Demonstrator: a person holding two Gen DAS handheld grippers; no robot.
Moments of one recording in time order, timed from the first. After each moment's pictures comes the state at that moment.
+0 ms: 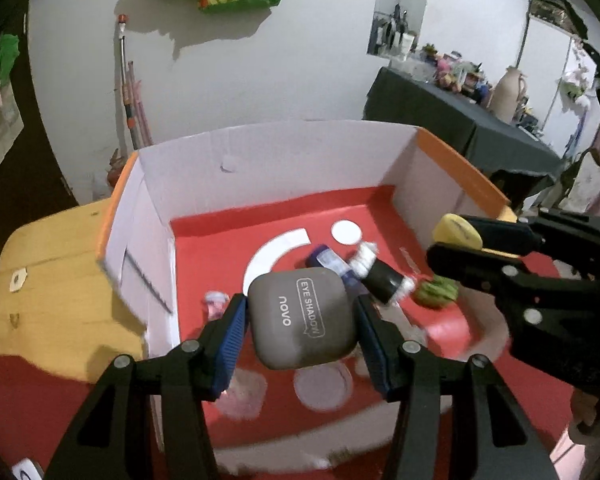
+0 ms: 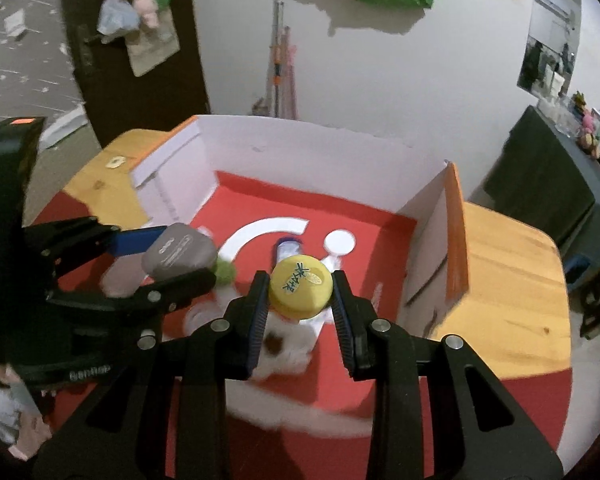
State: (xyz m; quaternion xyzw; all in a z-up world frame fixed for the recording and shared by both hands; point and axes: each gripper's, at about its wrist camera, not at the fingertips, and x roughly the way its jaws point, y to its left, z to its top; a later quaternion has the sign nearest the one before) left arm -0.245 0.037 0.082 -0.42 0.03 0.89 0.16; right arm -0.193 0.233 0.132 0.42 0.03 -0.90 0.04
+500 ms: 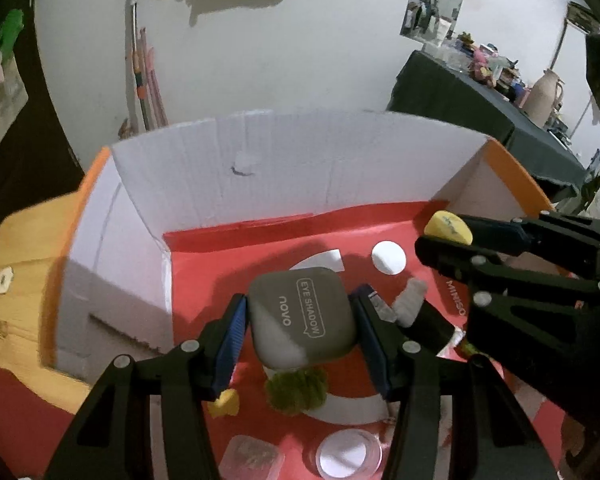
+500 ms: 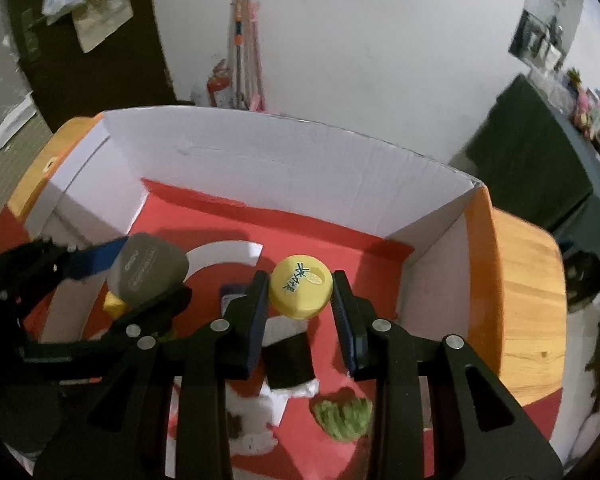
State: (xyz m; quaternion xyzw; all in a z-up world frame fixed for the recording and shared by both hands) left arm -0.306 0.040 0.058 -0.47 0.01 0.87 0.12; right arm -0.279 0.250 0.101 0.49 0.02 -0.87 -0.02
